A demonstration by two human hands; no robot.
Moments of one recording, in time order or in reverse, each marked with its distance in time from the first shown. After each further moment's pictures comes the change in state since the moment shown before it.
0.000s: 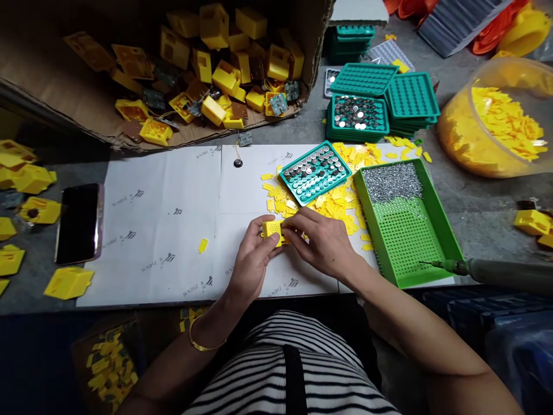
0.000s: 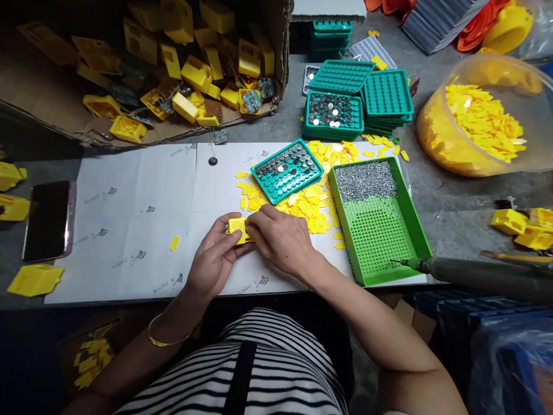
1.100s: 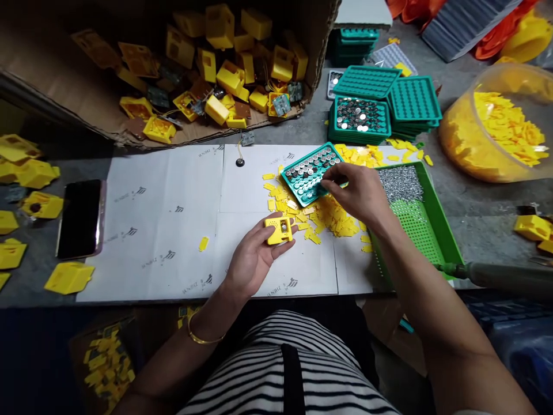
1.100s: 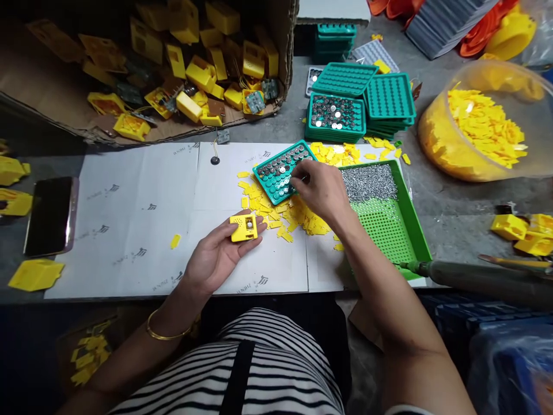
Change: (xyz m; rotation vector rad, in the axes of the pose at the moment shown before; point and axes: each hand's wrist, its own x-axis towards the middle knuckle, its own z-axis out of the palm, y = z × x) left_hand 0.006 0.009 0.002 -0.144 -0.021 -0.144; right_hand 0.045 0.064 -0.044 0.017 0.217 0.194
